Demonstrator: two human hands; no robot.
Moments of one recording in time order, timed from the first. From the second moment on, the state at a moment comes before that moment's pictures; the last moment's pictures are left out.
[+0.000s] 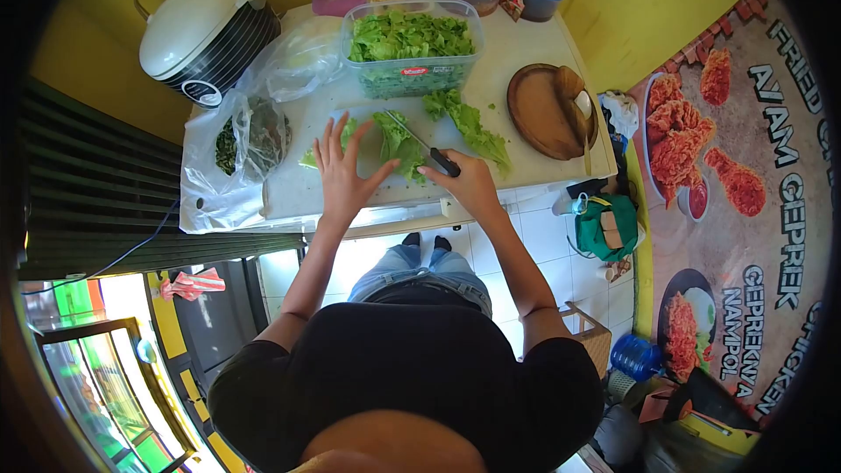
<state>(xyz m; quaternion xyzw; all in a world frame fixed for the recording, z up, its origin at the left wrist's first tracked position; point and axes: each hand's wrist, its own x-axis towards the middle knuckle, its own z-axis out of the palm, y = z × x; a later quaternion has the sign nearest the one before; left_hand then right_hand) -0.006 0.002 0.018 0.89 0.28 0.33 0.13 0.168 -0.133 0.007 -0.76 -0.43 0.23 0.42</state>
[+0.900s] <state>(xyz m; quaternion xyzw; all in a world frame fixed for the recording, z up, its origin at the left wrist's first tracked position) -0.034 0.000 0.020 0.77 0.40 0.35 0.36 0.192 -0.131 0.018 -0.78 -0.37 0.13 0.49</state>
